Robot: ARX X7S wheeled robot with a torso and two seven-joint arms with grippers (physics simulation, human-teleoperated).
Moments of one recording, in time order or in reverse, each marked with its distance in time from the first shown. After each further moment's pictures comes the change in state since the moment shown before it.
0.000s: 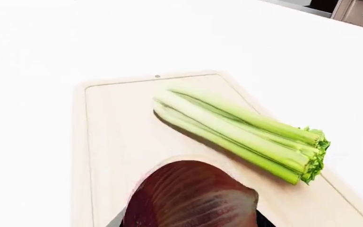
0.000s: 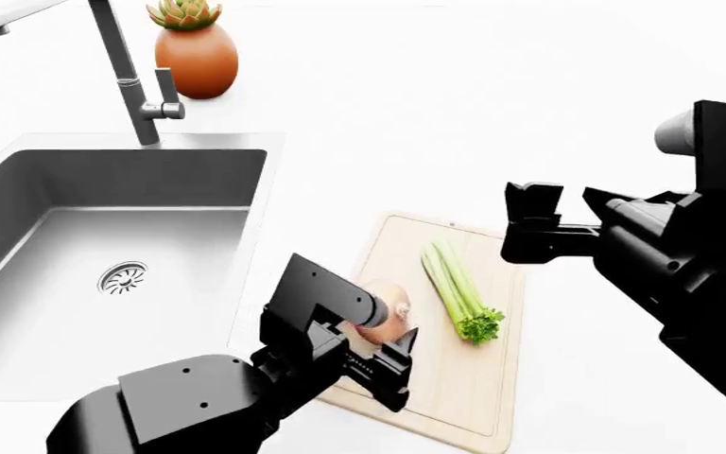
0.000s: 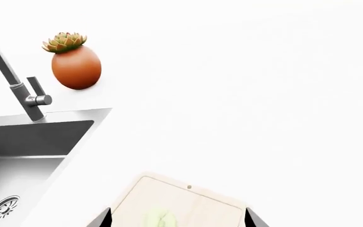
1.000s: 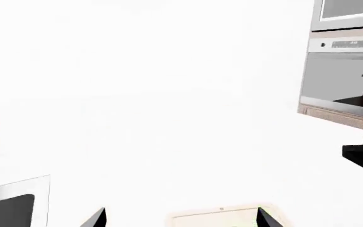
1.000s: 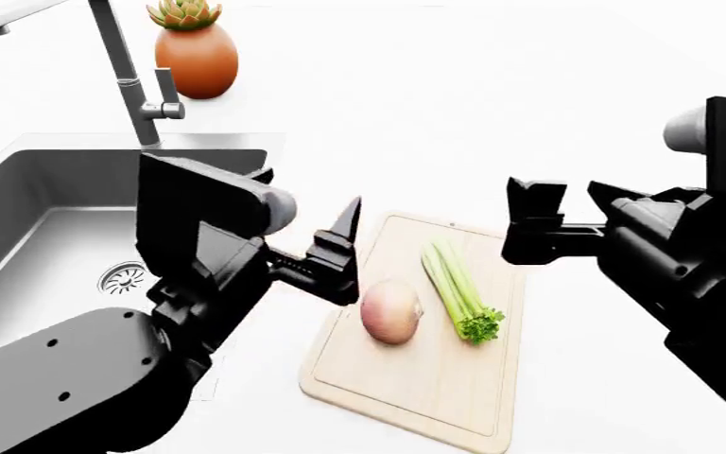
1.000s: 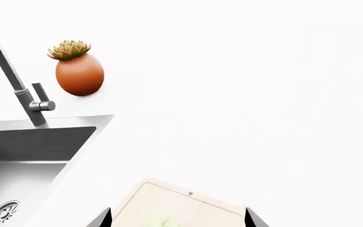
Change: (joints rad) left arm -0.098 -0.087 -0.243 0.254 -0.132 0.032 -0.221; right arm 0.001 0.012 0.009 -0.052 0.004 -0.016 0.027
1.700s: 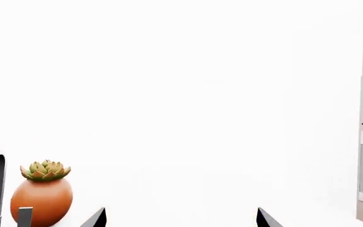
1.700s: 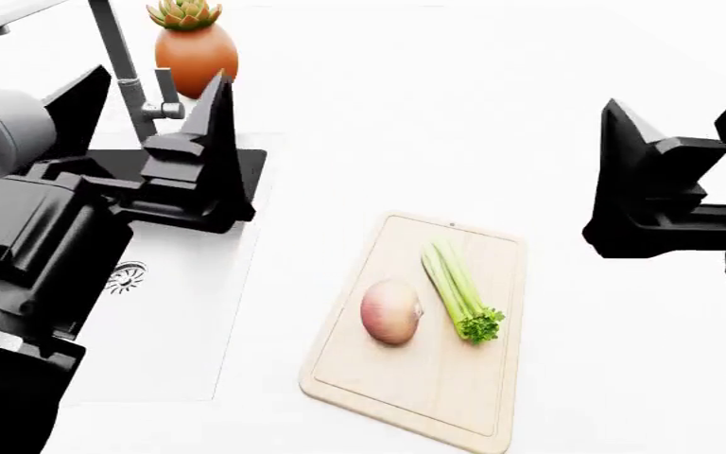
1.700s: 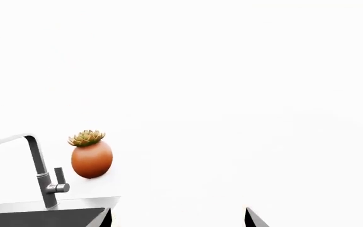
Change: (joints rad) left arm -0.041 -0.116 -0.301 0.212 -0.249 0.061 -0.259; right arm -0.079 0.159 0.283 -0.359 0.092 -0.203 0.150
